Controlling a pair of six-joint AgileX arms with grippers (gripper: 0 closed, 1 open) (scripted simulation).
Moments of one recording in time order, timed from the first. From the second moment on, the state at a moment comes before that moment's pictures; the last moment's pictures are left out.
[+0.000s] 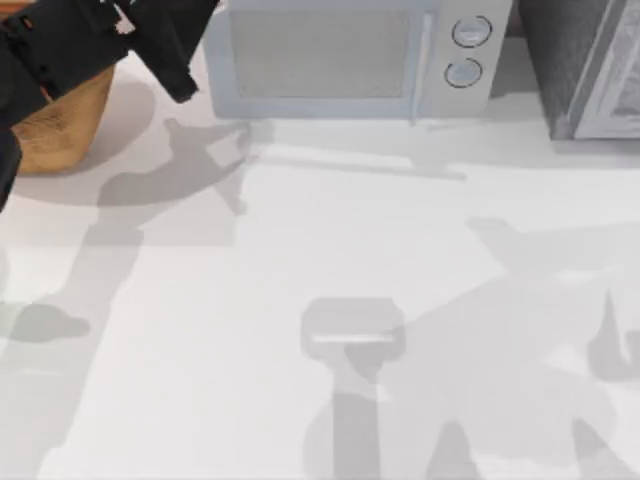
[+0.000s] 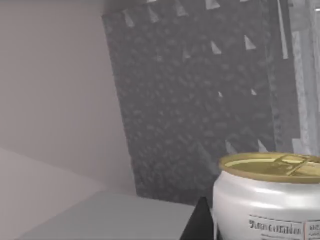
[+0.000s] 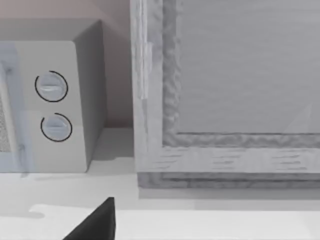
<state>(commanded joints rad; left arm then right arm) -0.20 1.61 0.88 0.99 0.79 0.01 0.00 0.00 0.00 0.00 0.00 0.00</state>
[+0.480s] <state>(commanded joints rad) -0.24 1.94 1.02 1.13 0.94 0.01 0.00 0.00 0.00 0.00 0.00 0.00</state>
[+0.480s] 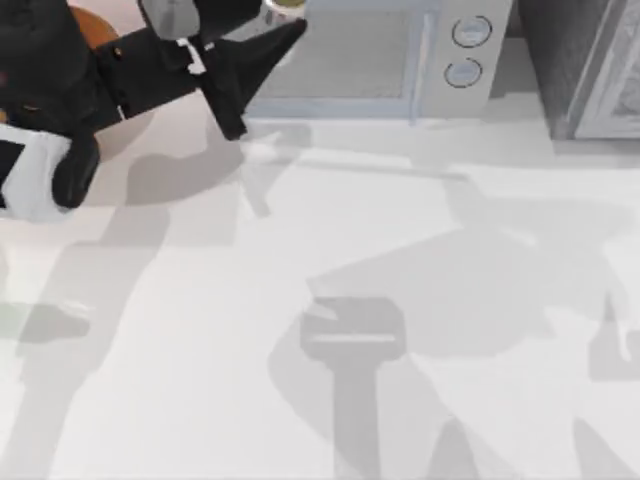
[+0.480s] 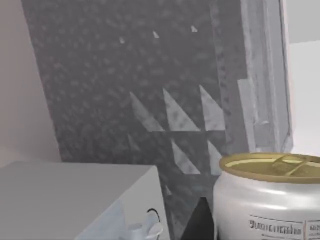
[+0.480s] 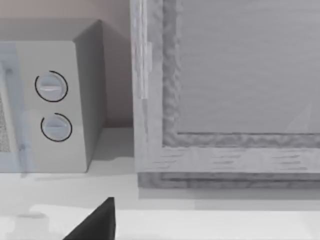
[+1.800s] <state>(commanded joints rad) -0.36 2.57 1.25 1.29 1.26 0.03 0.00 0.00 0.00 0.00 0.00 0.00</state>
